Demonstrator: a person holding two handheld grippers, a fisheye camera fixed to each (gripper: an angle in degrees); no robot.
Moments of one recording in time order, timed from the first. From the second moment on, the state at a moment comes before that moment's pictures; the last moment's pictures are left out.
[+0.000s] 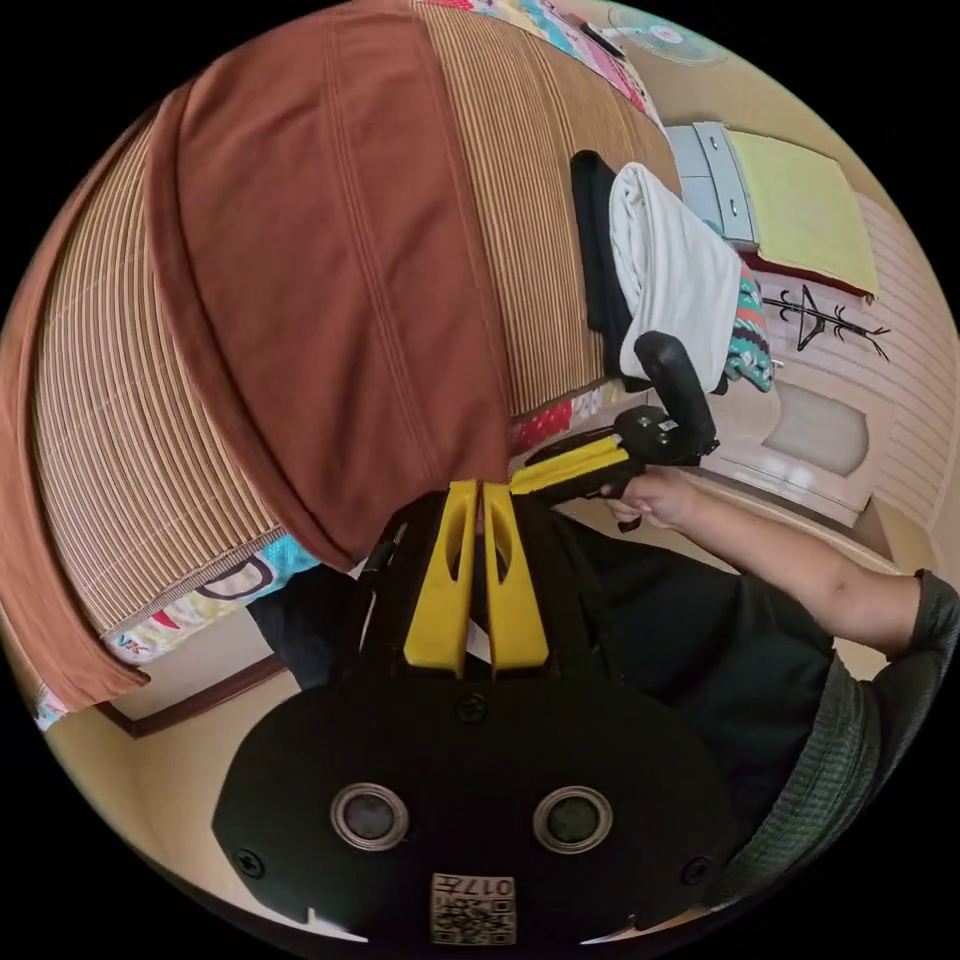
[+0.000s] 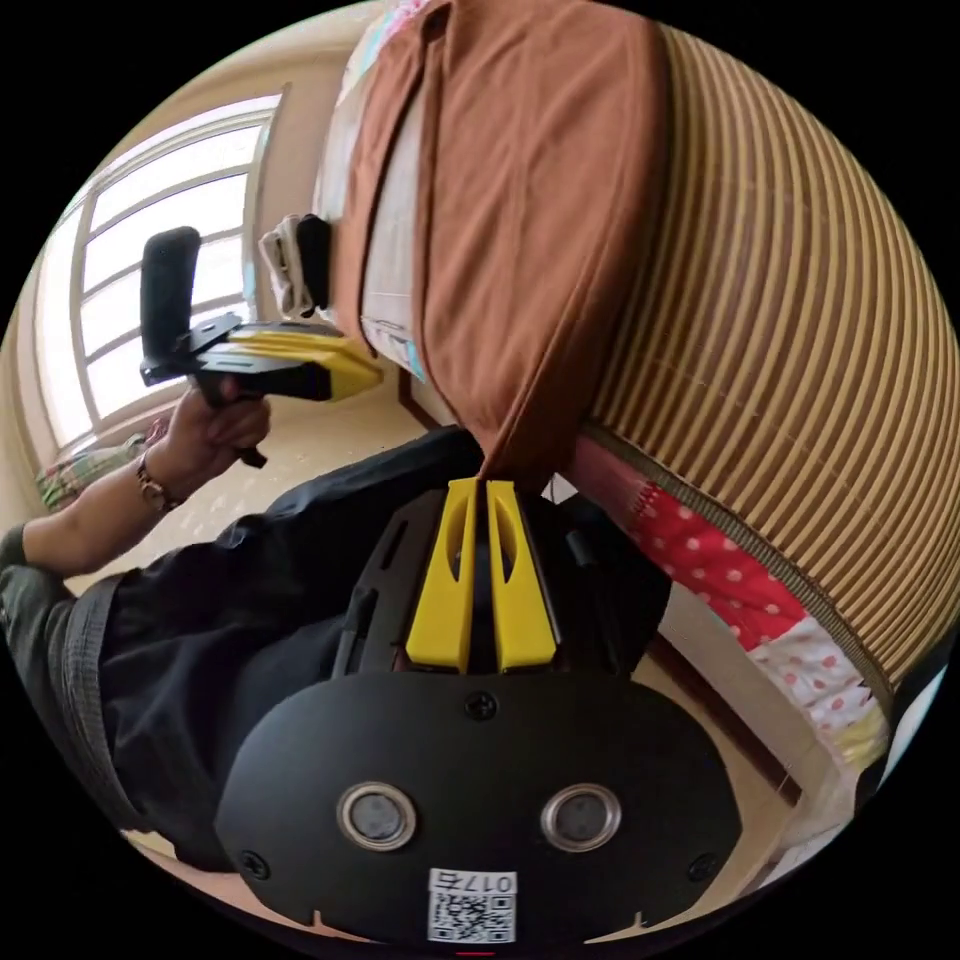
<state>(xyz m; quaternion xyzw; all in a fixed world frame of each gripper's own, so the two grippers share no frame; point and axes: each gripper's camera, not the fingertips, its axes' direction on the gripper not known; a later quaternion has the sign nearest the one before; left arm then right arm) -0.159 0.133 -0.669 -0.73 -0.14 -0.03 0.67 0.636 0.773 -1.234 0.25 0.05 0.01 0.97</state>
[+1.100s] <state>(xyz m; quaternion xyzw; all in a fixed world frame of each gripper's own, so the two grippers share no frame) -0.082 0.034 -0.771 -0.67 -0.16 -0.04 0.73 0.624 0.703 -1.385 0.41 -0.01 0.02 0.91</state>
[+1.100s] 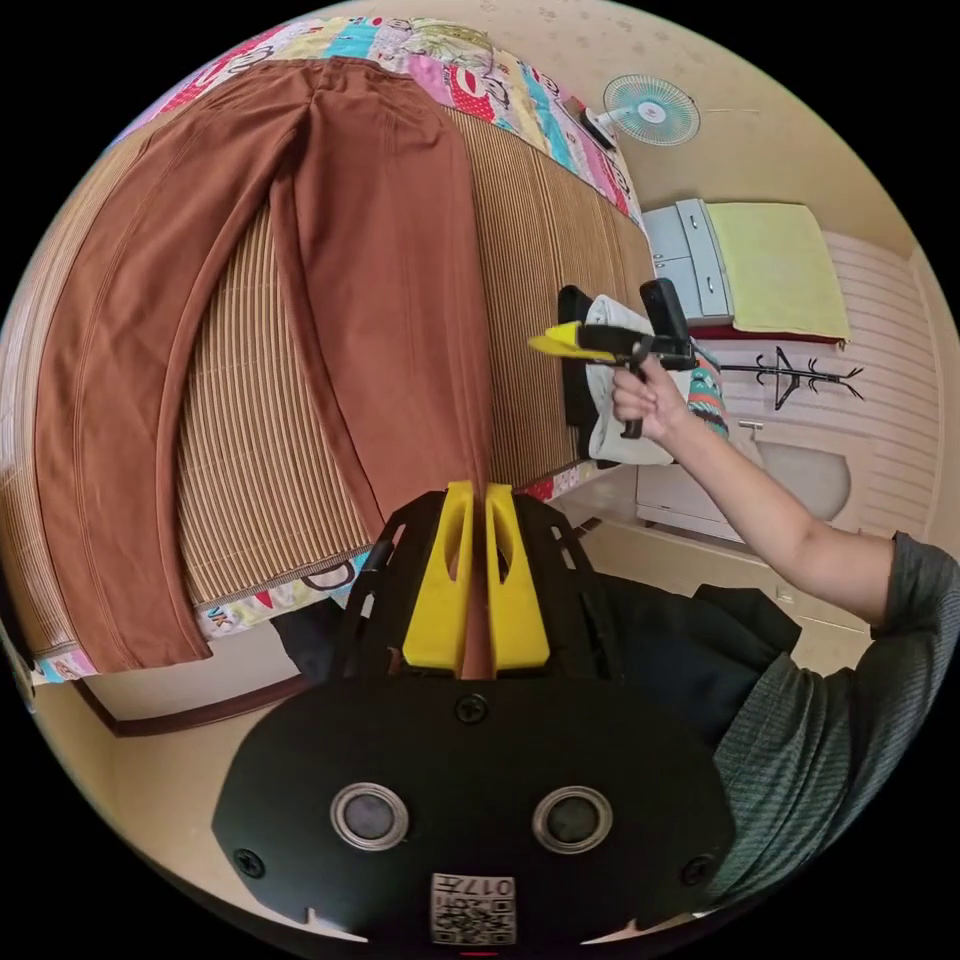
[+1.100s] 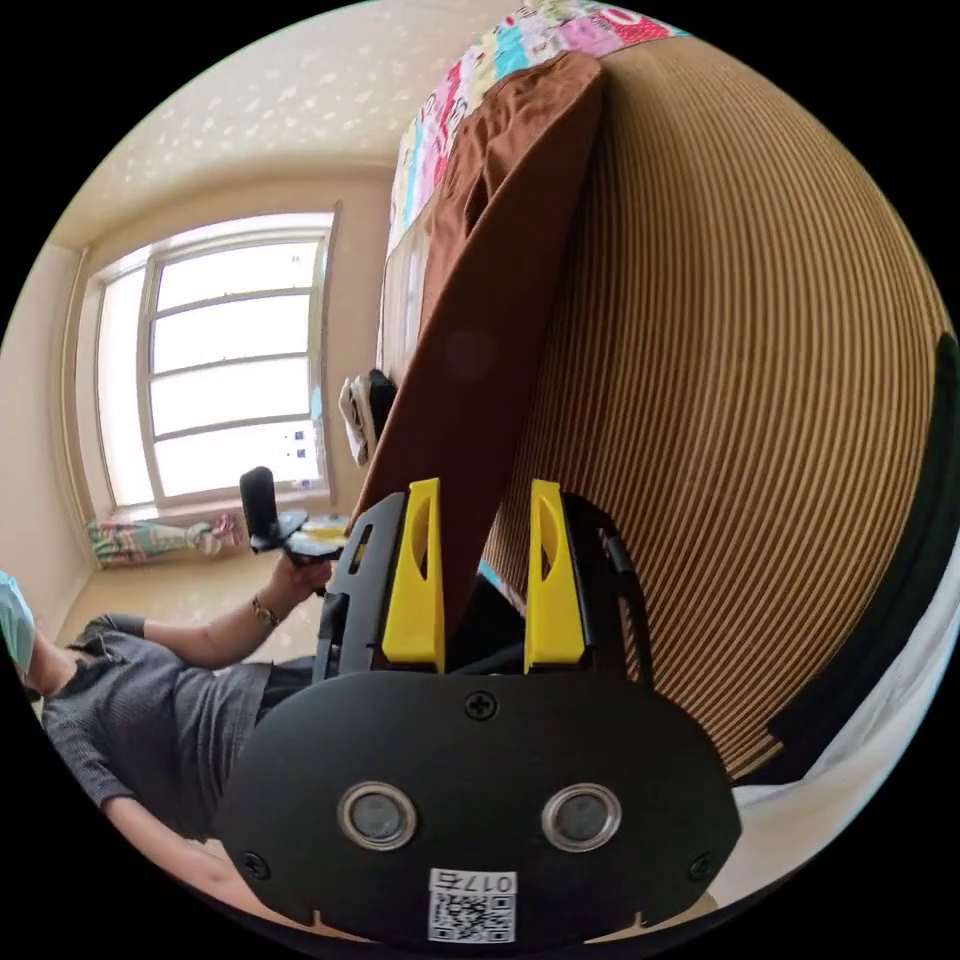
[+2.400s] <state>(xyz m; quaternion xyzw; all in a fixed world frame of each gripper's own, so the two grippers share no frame) -0.204 -0.274 -1.054 -0.52 -0.29 -0.06 0.80 0.392 0.014 -1.454 0.47 0.44 0.09 0.76</state>
